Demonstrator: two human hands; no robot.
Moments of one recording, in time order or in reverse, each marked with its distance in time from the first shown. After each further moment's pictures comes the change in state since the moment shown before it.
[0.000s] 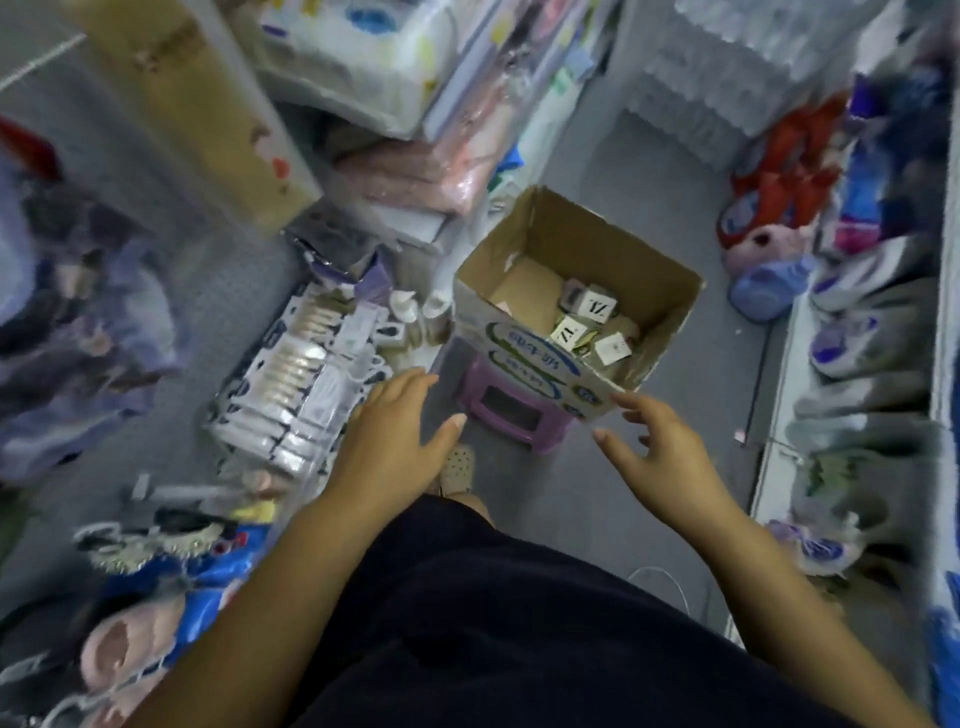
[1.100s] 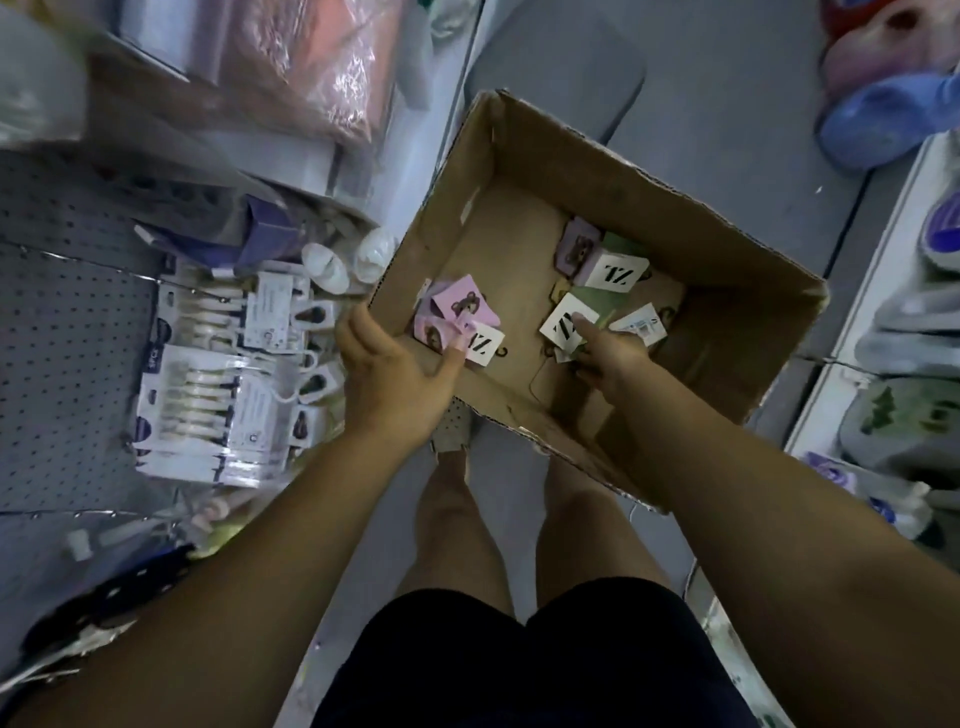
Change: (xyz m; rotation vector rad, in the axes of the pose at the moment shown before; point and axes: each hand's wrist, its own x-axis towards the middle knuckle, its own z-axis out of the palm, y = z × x) left_hand 0.316 -0.018 0.153 -0.062 -0.129 -0.520; right_hand 0.388 0.144 0.119 0.760 -0.074 1.090
